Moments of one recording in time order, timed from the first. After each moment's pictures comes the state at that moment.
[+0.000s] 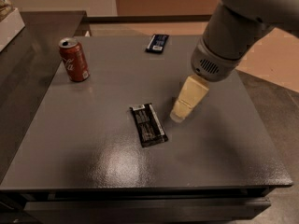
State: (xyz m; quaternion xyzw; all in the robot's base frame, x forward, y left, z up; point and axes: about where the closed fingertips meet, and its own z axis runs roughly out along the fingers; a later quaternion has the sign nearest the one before) arm 0.488 -0.116 0.904 -0.47 0.87 0.01 0.15
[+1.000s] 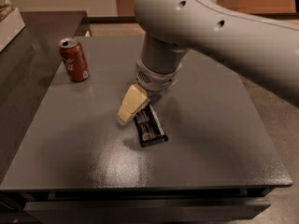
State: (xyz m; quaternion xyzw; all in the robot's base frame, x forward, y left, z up) arm 0.507 -0.007 0.851 -0.40 0.91 0.04 0.12
